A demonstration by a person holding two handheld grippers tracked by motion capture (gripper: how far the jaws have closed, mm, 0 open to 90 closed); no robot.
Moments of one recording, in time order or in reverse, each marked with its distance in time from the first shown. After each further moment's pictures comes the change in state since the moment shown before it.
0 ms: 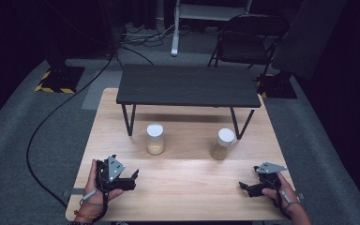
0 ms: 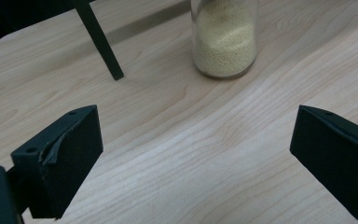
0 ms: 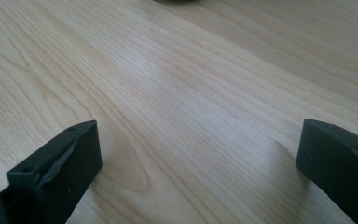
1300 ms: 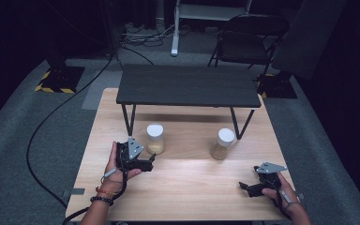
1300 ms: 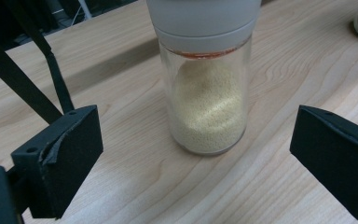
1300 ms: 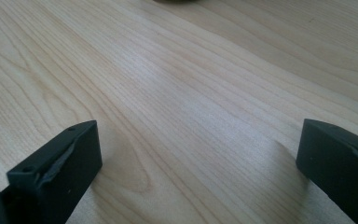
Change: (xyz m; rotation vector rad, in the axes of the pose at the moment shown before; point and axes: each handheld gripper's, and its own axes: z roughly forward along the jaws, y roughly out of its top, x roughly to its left) left arm 0.000 0.042 0.059 -0.025 -0.065 -0.008; right arm 0.000 0.000 0.000 0.000 0.000 0.000
